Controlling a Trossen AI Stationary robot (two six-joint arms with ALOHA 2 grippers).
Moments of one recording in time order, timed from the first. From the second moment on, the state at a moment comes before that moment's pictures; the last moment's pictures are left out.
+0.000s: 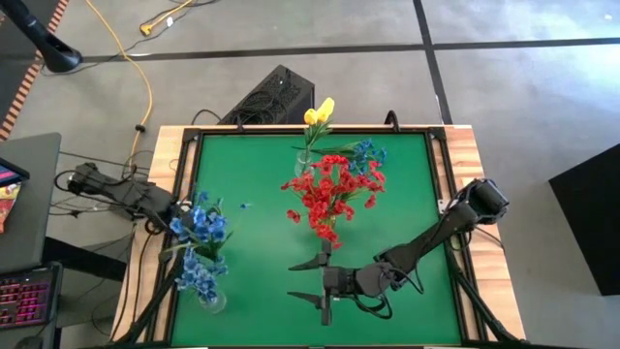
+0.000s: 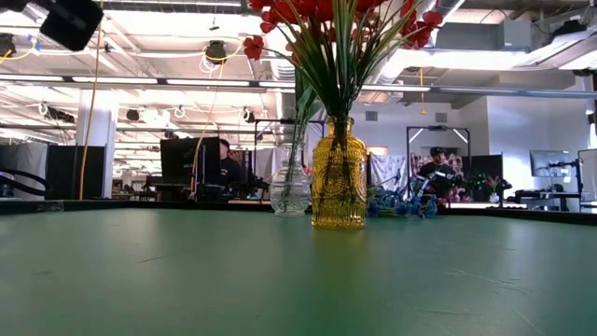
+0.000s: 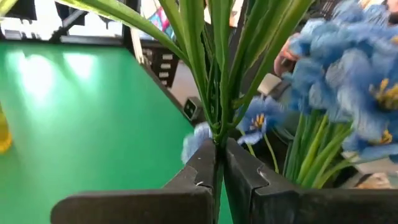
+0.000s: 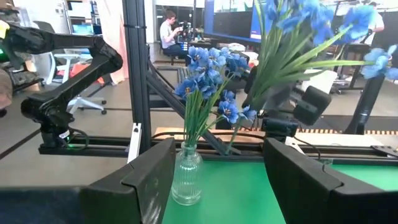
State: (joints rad) left arm -0.37 0.33 0.42 -0.29 0.33 -0.24; right arm 0.57 1.82 1.30 0.51 0.58 0.00
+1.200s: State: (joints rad) left arm -0.79 0.46 0.42 -0.09 0.11 -0.30; right arm 0.55 1.82 1.30 0.48 0.58 0.00
